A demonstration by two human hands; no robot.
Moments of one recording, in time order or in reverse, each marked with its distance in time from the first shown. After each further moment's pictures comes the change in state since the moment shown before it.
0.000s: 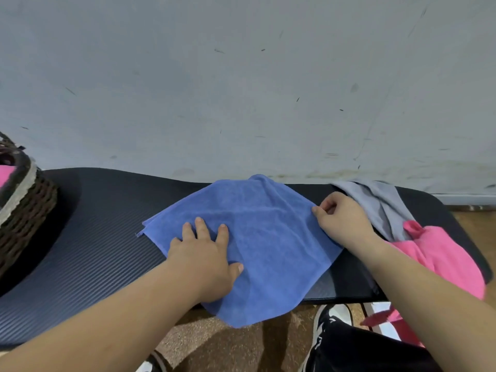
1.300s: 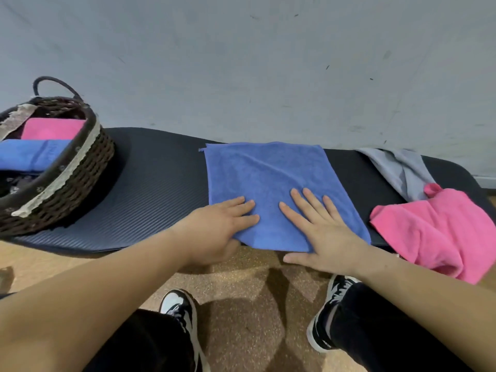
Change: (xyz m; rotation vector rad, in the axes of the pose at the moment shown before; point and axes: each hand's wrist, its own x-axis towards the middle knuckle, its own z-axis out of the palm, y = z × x) left_hand -0.040 -0.052 0.060 -0.043 0.317 0.540; right_hand -0.117 0.019 0.052 -0.570 -0.343 -0.854
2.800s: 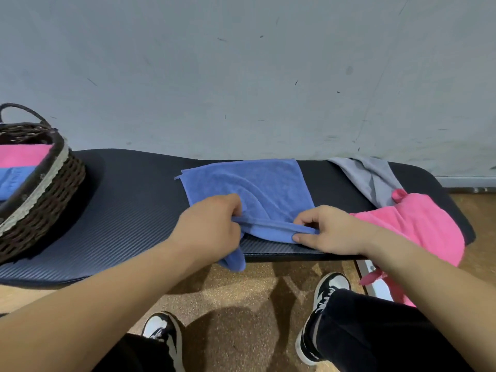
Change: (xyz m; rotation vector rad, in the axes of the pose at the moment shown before) left_hand 0.037 0.049 -0.043 -0.268 0.295 -0.389; right_hand -0.010 0.045 -0.064 0.551 -0.082 0.165
